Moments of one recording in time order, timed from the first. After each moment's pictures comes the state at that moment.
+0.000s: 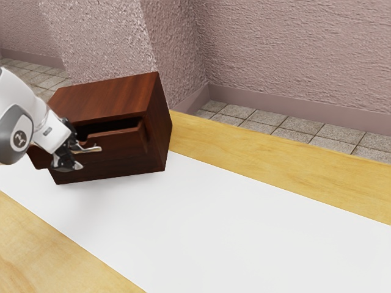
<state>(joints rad) 0.31 -0.17 0.20 -2.09 0.05 2.38 1.38</state>
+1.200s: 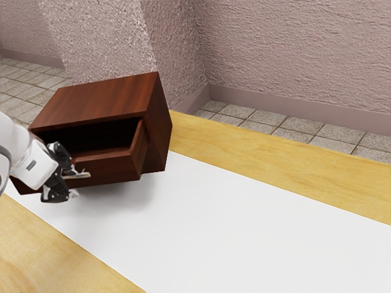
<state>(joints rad) 0.31 -0.50 0.14 -2.42 0.05 2.42 1.34</state>
